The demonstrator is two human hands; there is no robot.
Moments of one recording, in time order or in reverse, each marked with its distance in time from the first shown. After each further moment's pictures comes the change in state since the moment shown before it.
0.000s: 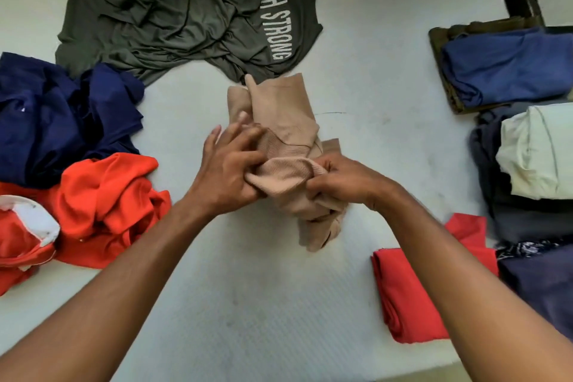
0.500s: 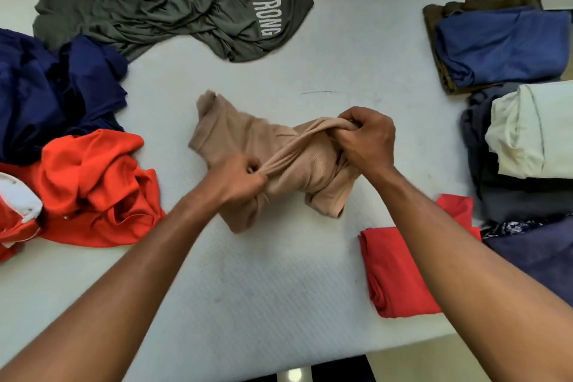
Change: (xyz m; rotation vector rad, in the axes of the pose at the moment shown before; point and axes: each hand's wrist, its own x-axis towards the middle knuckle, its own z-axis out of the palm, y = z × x) left_hand -0.016 0.055 0.005 -0.268 -0.400 -0.490; right_hand 0.009 0.052 -0.017 -0.186 0.934 -0.135
